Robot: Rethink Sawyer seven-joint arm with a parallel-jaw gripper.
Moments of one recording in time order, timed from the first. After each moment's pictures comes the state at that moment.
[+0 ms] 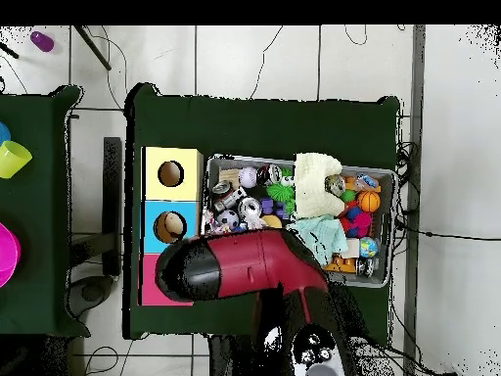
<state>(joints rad) -0.26 -1.00 0.23 1.89 -0.30 0.75 1.84</state>
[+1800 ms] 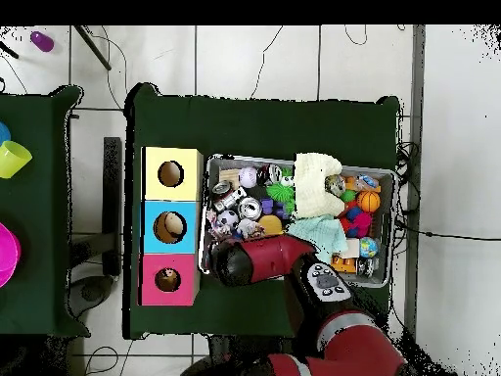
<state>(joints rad) -0.34 -0.48 0.20 1.82 -0.44 0.27 1.84</state>
